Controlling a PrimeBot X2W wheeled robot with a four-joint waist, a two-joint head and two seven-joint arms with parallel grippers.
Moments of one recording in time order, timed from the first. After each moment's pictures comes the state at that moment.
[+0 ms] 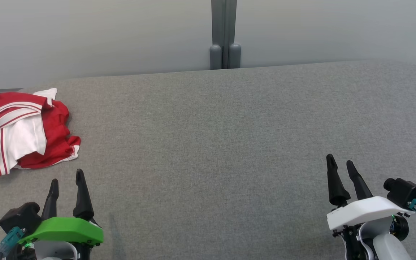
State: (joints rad) left arm -0.07 0.07 0.06 0.27 -0.49 -0.04 -0.15; right arm -0.07 -0.04 0.01 0.23 0.58 0.13 -0.15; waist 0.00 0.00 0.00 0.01
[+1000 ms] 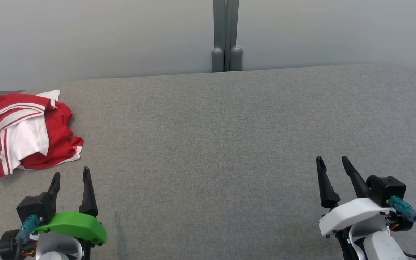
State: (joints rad) left arm -0.08 0.09 0.03 0.24 -0.26 -0.02 -0.10; right arm -0.08 -0.05 0.02 0.25 0.25 0.13 -0.18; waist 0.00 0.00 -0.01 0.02
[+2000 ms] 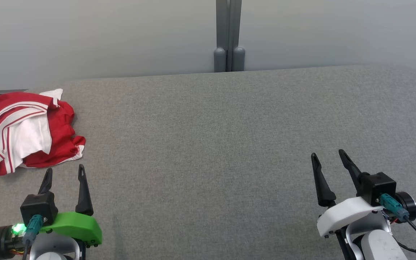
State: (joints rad) left arm -0.06 0.12 0.03 0.18 -0.12 0.03 -0.10; right arm -0.07 -0.05 0.03 0.17 0.08 0.13 -0.15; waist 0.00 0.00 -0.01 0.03
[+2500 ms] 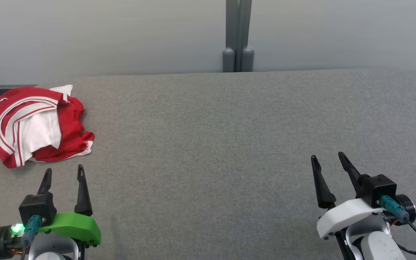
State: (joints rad) left arm -0.06 0.13 0.02 0.19 -0.14 0.03 -0.11; right arm -0.06 -0.05 0.03 0.19 0.10 0.13 -0.16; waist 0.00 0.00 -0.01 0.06
